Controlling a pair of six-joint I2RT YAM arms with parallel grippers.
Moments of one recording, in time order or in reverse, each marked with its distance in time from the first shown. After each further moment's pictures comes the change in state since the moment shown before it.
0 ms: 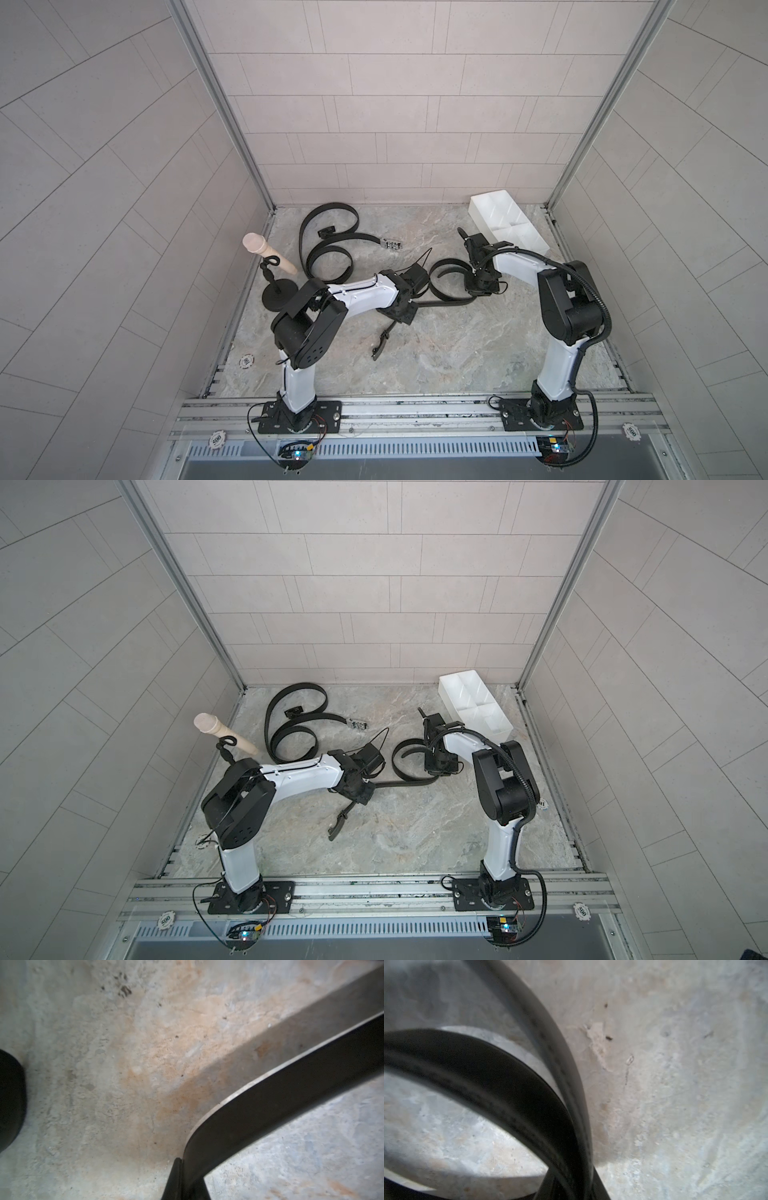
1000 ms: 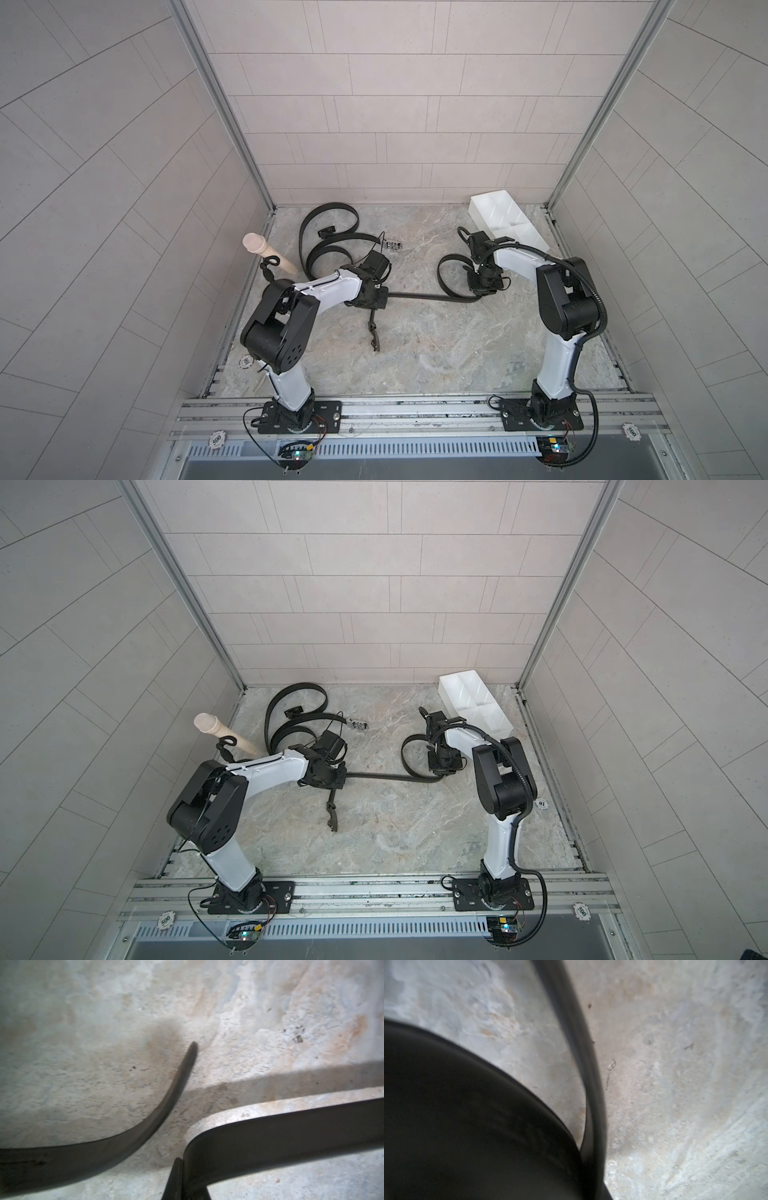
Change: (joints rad) left arm 0.288 -0.134 -0.185 0.154 0.085 -0.024; right arm -0.035 0.041 0.060 -0.092 0.029 -0.116
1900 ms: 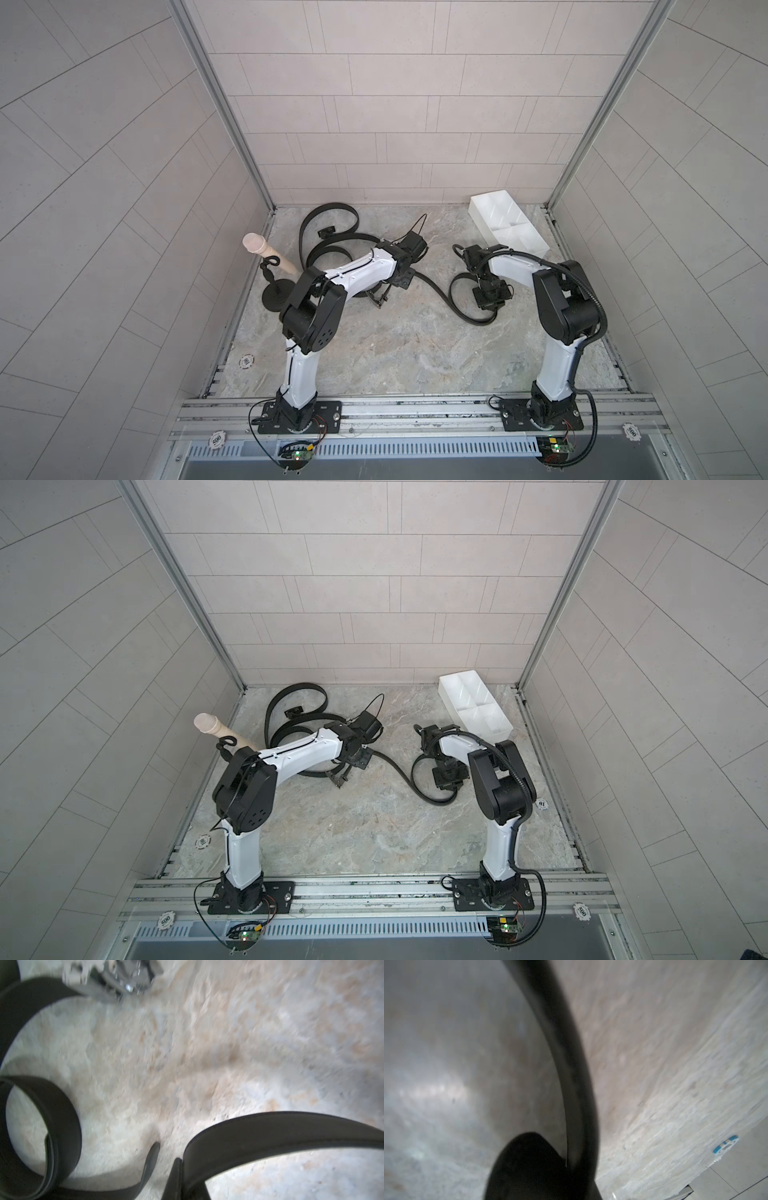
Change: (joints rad) left arm -0.171 0.271 0.541 -0.222 -0.274 0.156; right arm 0.097 -0.047 -0.116 -0.142 0.191 -0.026
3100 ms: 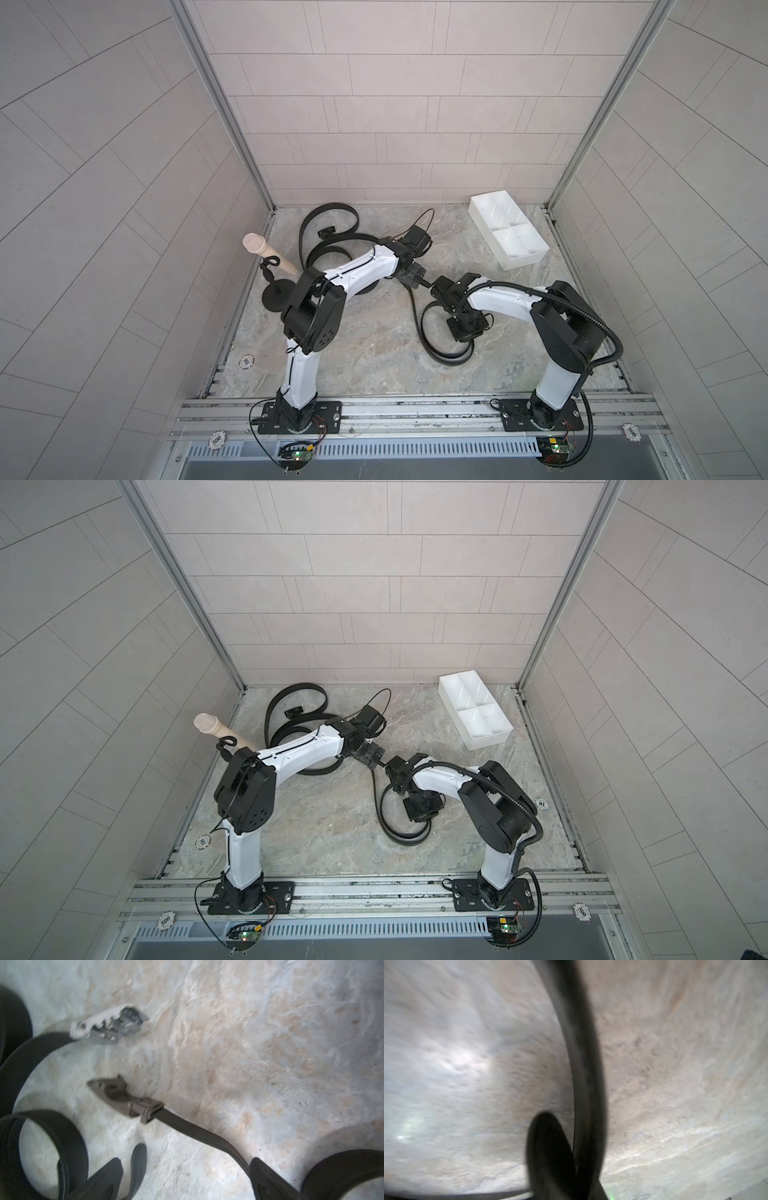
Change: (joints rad) left arm -0.010 -0.069 -0.029 0.033 0.041 0.048; right arm 0.368 -0.126 -0.142 0.050 -0.161 0.185
